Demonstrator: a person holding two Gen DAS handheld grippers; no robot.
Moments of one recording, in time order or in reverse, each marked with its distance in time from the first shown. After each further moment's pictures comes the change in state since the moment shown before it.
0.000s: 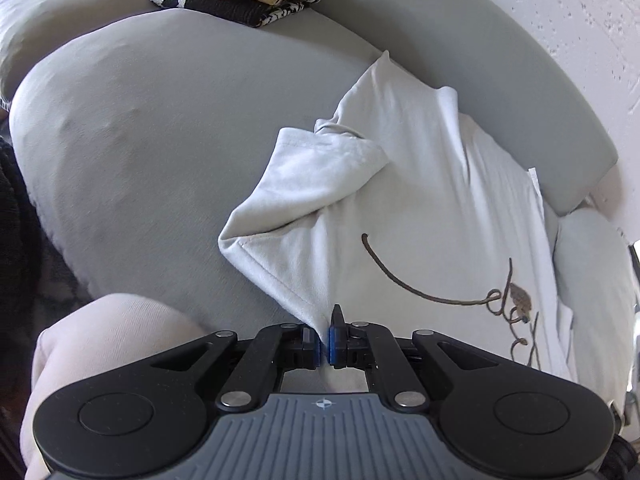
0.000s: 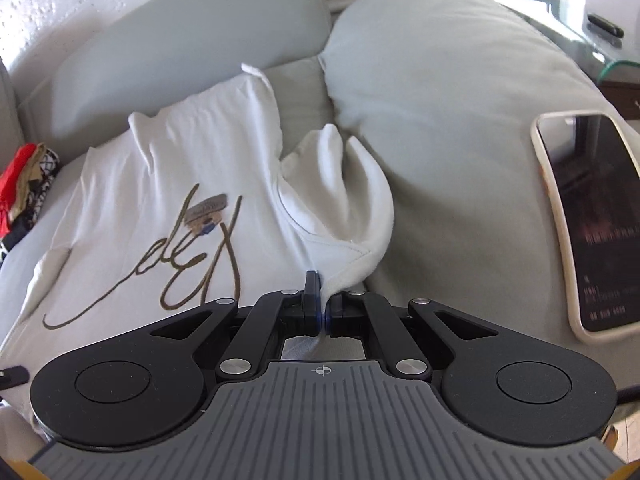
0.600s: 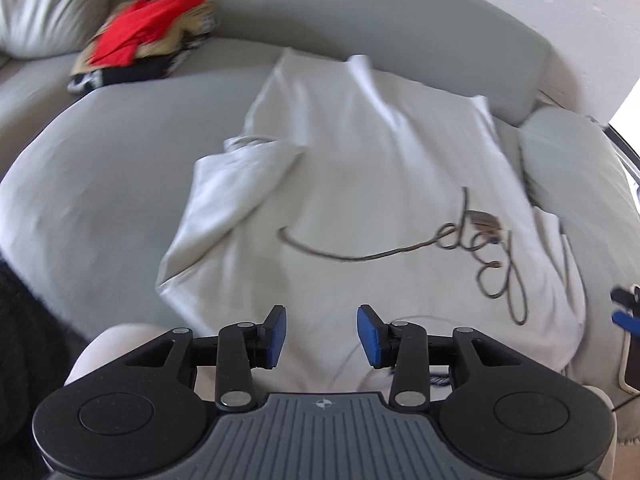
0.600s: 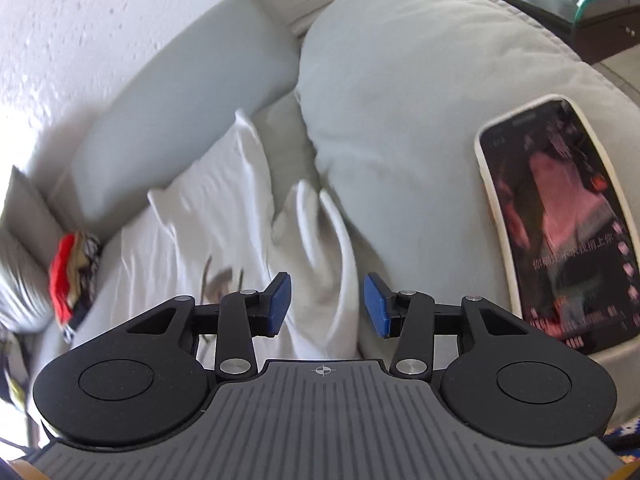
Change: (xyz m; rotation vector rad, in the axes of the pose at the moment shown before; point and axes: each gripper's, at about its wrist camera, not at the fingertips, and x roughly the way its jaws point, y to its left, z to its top) left arm -0.013 -0.072 -0.016 0.381 0.001 0.005; right arm -0.003 -0.078 0.070 0.280 0.002 0.203
